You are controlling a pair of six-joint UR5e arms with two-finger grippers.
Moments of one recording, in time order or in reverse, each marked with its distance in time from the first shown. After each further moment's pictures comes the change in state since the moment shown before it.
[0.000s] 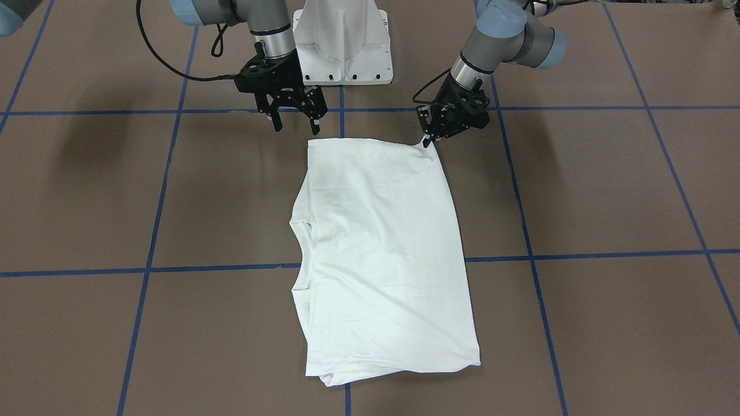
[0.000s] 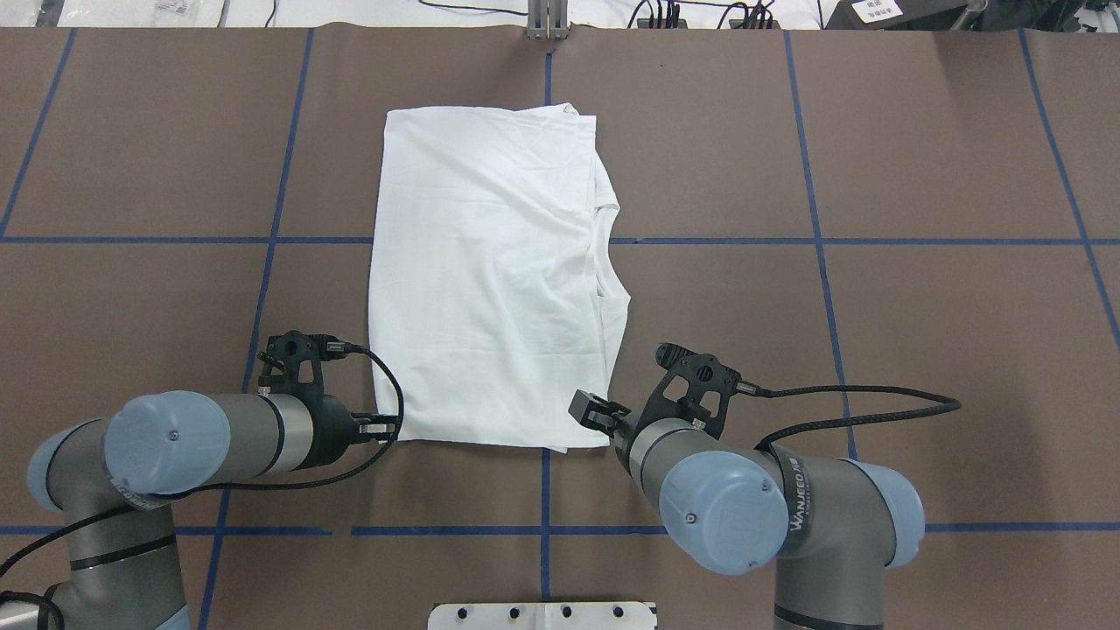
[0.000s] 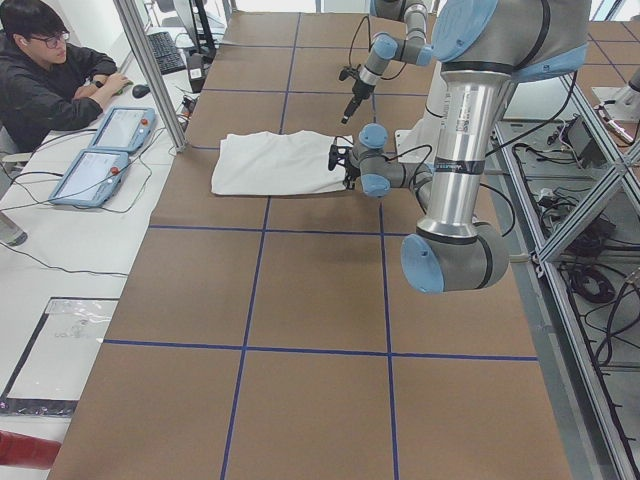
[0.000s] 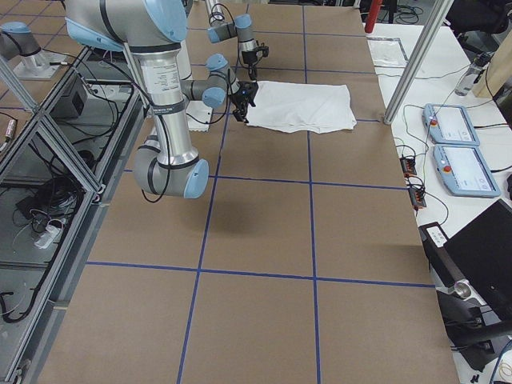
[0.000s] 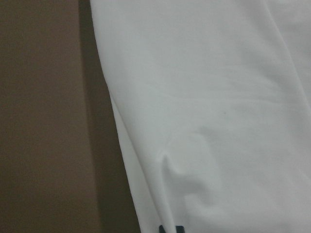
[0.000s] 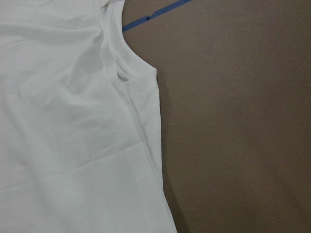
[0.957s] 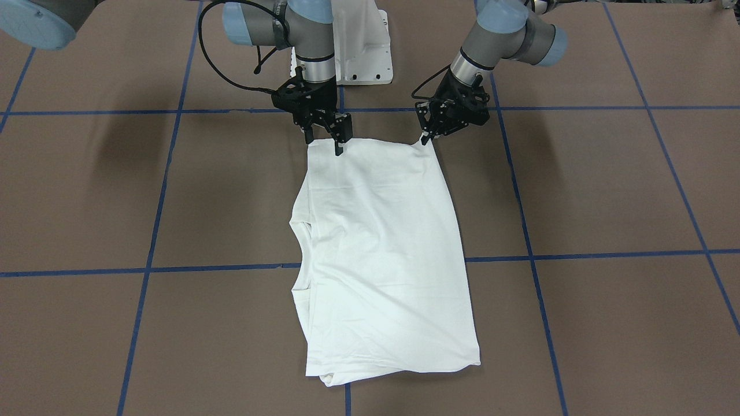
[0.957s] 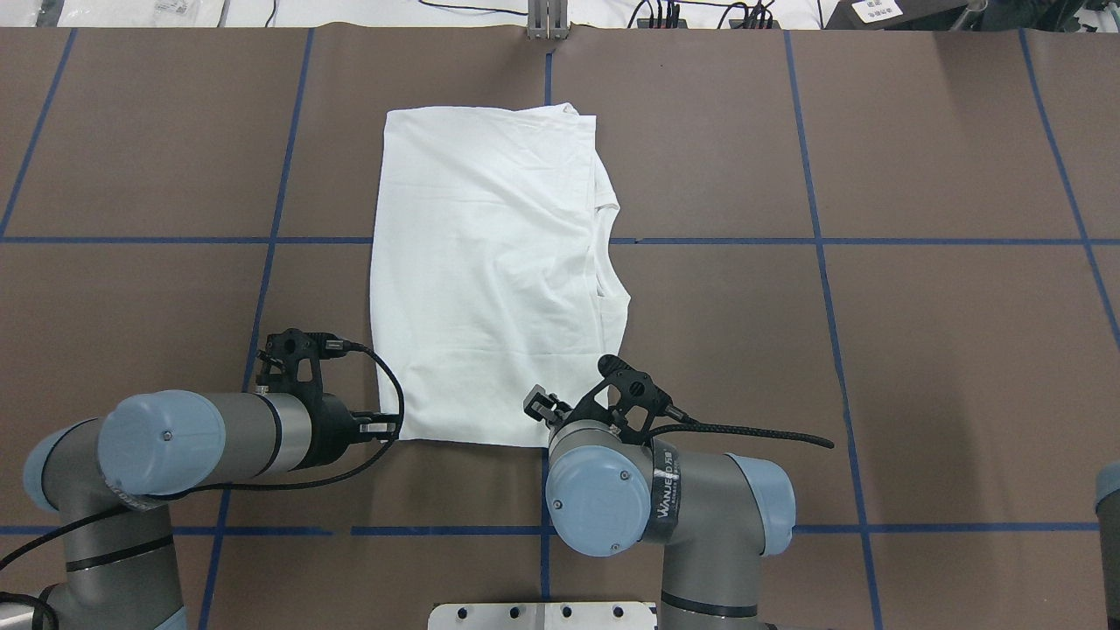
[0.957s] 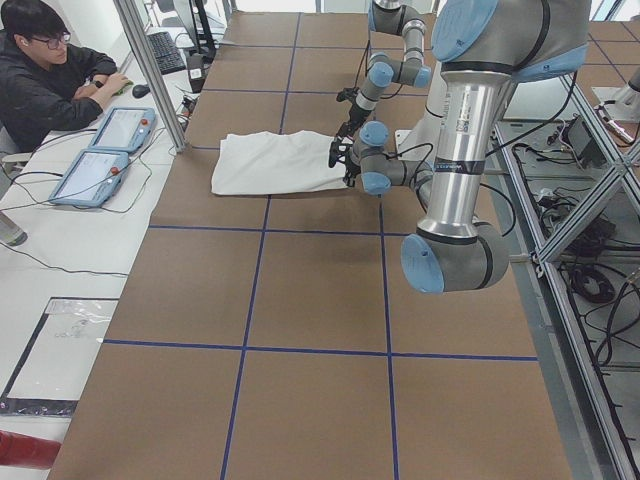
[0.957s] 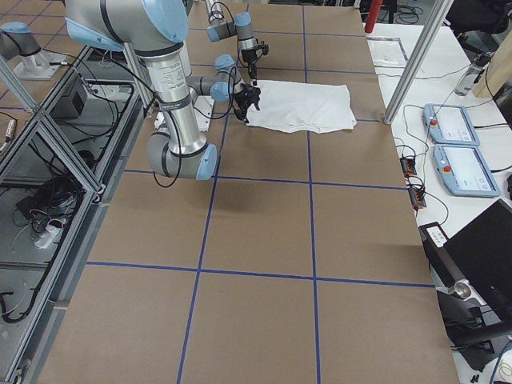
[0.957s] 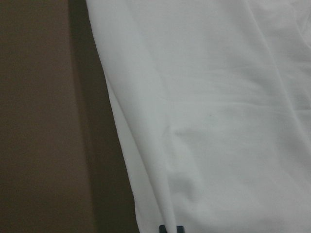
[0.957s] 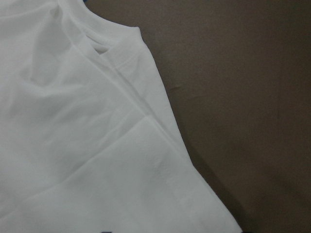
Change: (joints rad) left arm -0.001 0.001 -0.016 0.000 0.000 0.000; right arm -0.012 0.185 -0.218 -0.080 0.007 0.237
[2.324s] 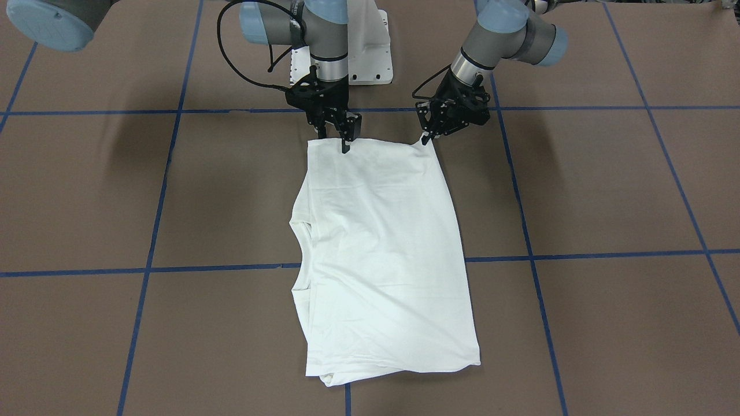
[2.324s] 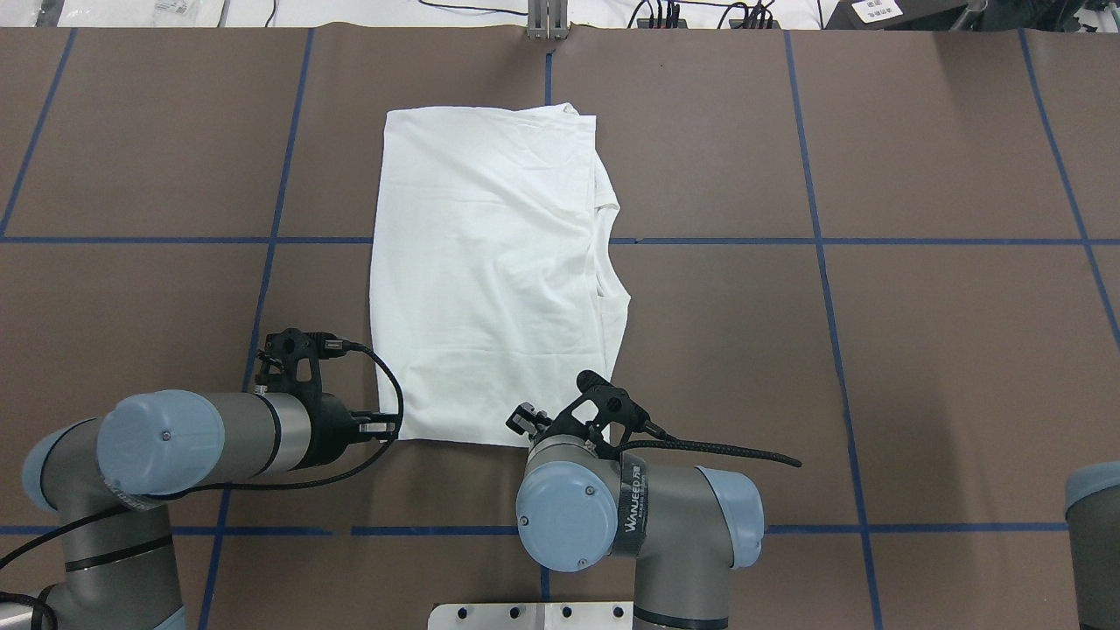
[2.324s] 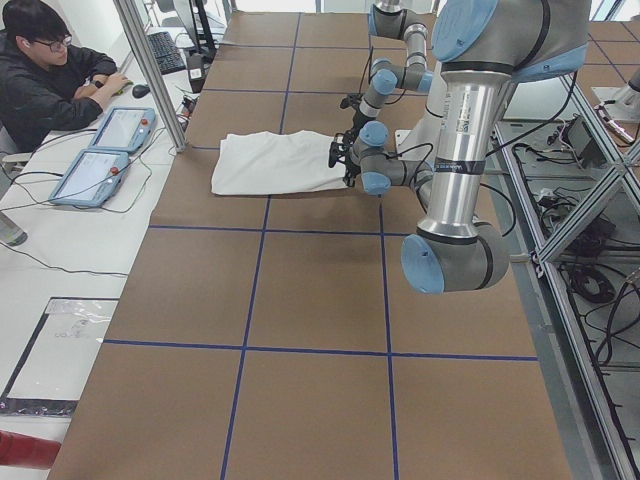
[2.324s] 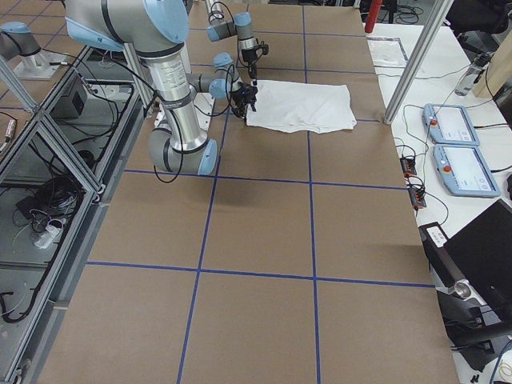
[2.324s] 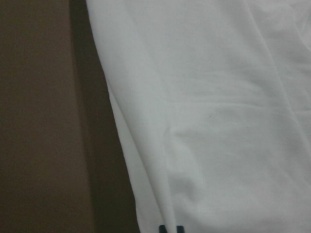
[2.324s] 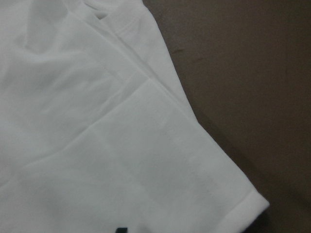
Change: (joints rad) left arm -0.001 0.001 -0.001 0.000 0.000 0.000; right arm -0.021 0.046 -0.048 -0.012 -0.002 0.039
